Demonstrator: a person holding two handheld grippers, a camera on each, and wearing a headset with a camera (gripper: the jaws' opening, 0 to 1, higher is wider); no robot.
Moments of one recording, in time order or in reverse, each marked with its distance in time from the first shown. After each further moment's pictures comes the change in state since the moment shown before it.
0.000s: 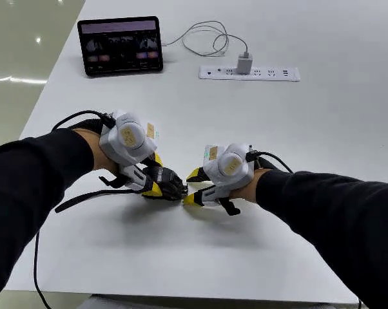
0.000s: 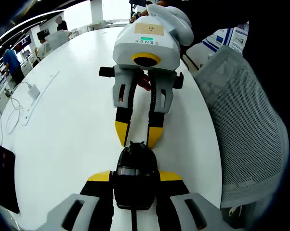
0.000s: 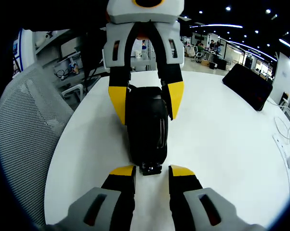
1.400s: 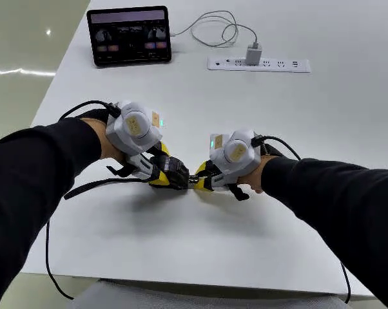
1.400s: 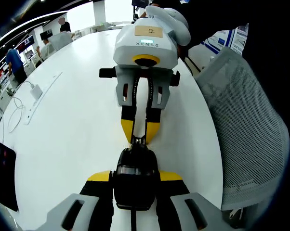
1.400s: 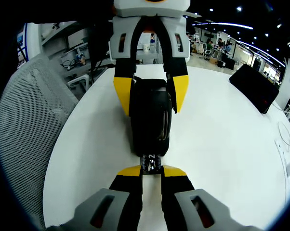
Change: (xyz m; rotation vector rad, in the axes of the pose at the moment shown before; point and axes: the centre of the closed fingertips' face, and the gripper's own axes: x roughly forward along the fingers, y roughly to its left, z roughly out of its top) left arm 0.001 0.000 0.000 -0.013 -0.024 0.019; right arm -0.005 0.003 -0.013 -0.051 0.057 0.045
